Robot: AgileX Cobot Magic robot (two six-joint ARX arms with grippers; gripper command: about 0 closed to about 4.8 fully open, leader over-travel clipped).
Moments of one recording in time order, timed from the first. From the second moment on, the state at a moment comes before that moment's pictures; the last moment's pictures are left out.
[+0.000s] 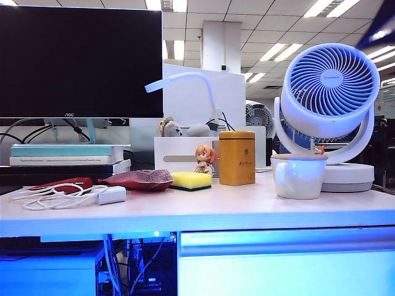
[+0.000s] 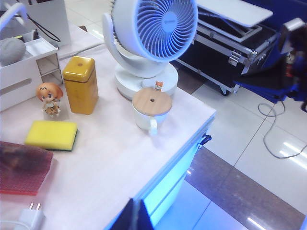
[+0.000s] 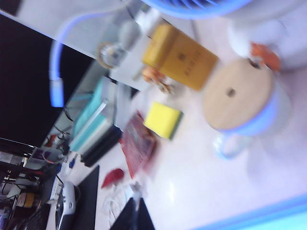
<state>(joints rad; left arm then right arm) -0.49 1.01 1.31 -0.64 0.34 0.05 0.01 0.94 0.70 -0.04 -0.41 0.89</state>
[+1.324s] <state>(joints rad) -0.49 1.01 1.31 -0.60 0.34 0.05 -0.13 1.06 0.17 0.55 -0.54 1.17</state>
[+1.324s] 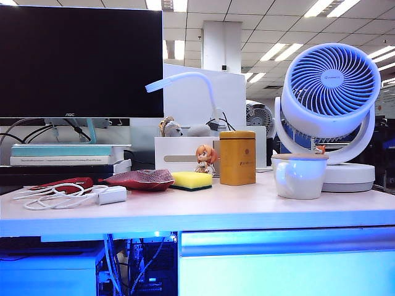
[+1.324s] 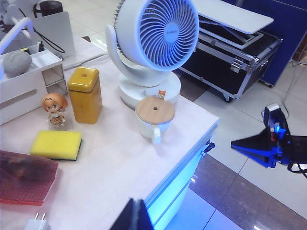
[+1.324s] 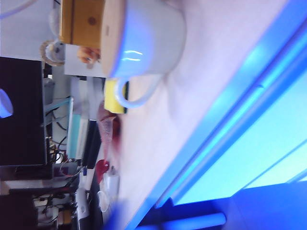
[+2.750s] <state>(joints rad) -0.49 1.03 1.31 -0.72 0.34 0.10 -0.27 1.85 0.21 1.32 -0.69 1.14</state>
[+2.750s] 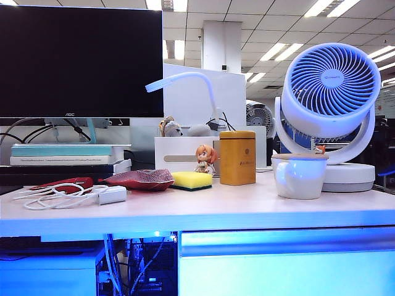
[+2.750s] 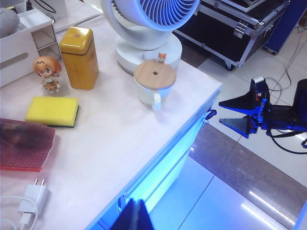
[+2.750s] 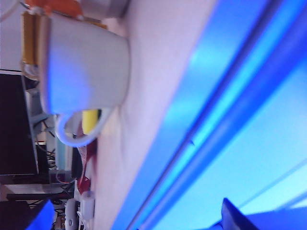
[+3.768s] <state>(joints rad) -0.49 1.04 1.31 -0.72 0.34 0.10 -0.27 2.07 0.43 1.33 -0.71 1.16</state>
